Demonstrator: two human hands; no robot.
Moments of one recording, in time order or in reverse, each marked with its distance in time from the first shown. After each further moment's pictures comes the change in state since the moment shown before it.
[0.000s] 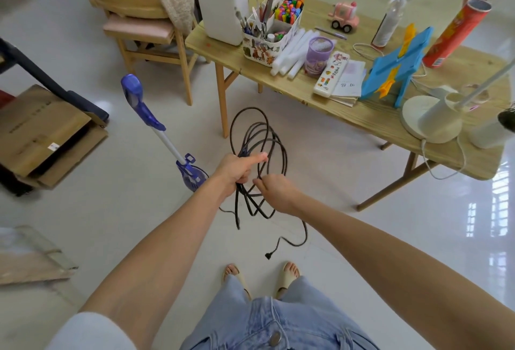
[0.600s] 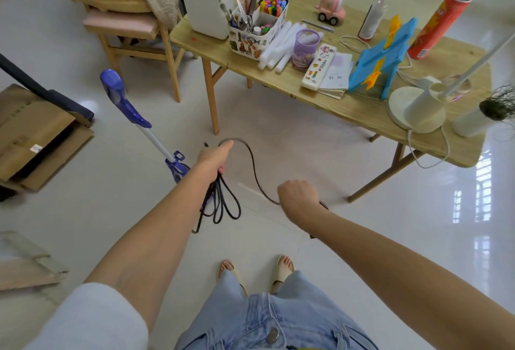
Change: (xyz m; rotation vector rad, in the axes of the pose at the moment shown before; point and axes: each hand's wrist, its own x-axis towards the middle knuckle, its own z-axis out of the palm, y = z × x) left_hand 0.035 0.004 -0.012 0.113 0.304 -0.172; right_hand -0.034 0.037 0.001 -0.618 0.039 0.139
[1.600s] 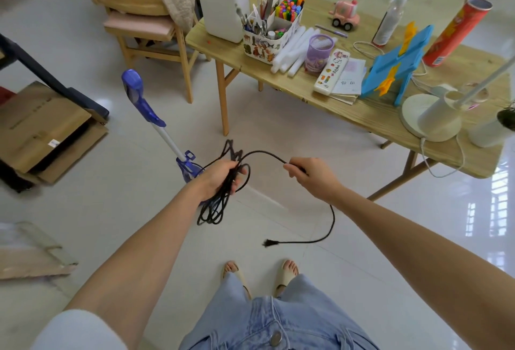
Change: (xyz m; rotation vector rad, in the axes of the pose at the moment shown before) left_hand -0.035 -0.026 -0.032 -0.035 -0.466 0.055; right_hand 0.027 0.044 -0.012 0.678 0.315 -0.249
